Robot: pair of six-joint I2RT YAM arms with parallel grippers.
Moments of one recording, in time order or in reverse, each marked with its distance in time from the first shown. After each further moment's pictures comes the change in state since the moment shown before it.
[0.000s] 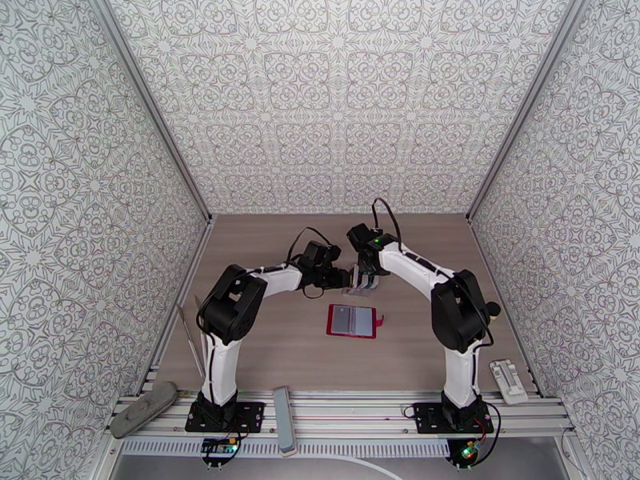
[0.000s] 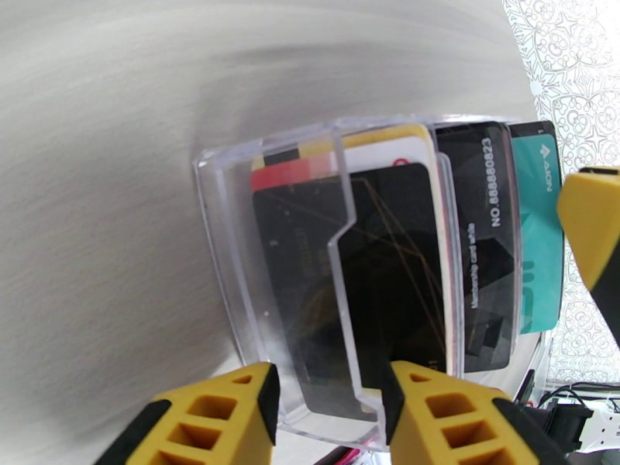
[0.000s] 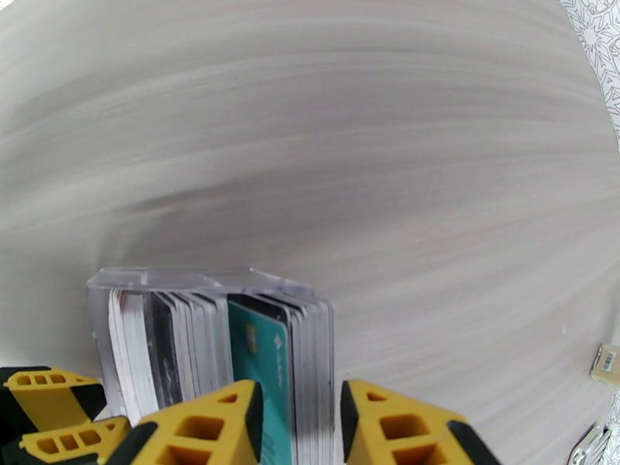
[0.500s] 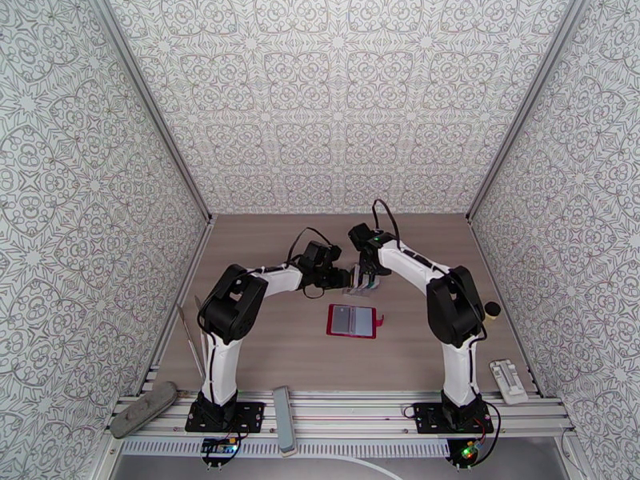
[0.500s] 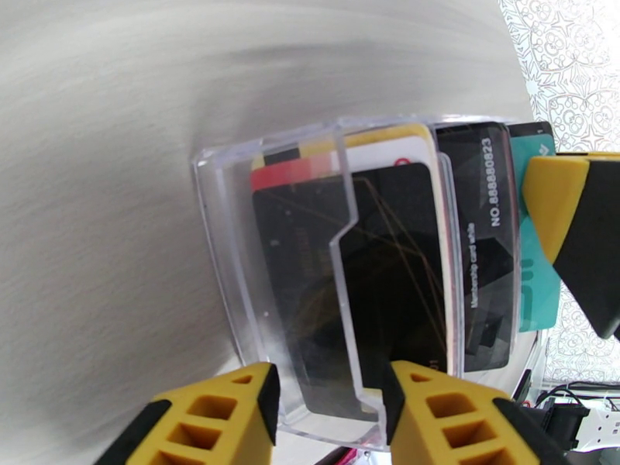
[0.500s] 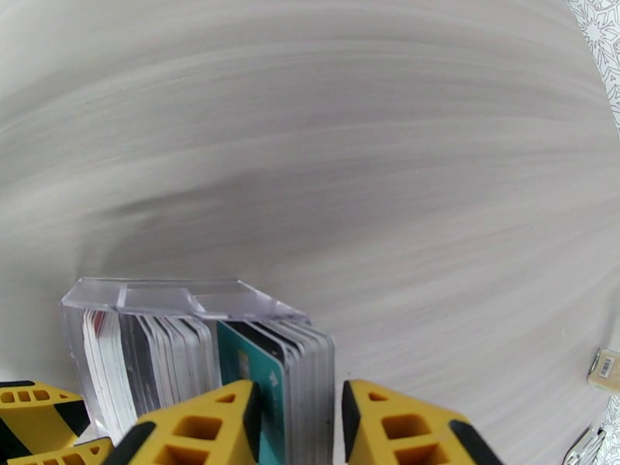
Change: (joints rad) left arm -0.001 0.007 0.001 0.013 0.011 -0.012; right arm -0.022 0.040 0.021 -0.011 -0.008 -0.018
